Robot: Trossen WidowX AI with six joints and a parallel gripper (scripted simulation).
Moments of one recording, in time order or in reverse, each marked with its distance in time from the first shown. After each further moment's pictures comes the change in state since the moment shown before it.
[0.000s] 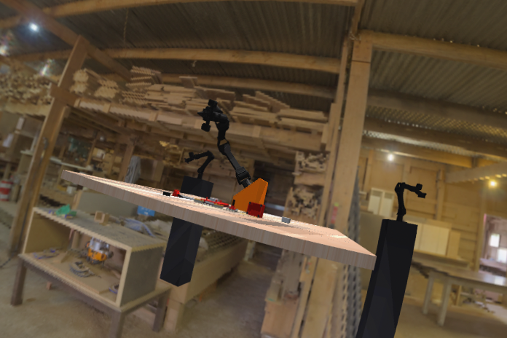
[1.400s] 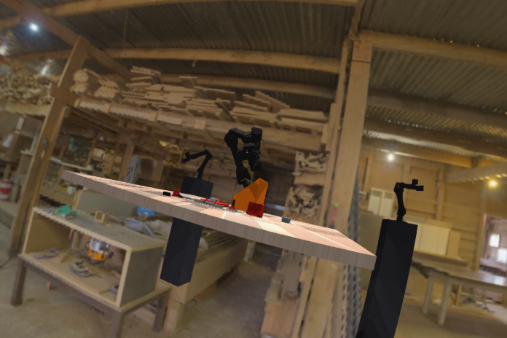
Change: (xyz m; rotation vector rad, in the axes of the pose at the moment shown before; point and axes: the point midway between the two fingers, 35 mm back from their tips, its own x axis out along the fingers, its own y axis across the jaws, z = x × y) arm -0.093 -0.146 -0.394 0.270 0.635 -0.735
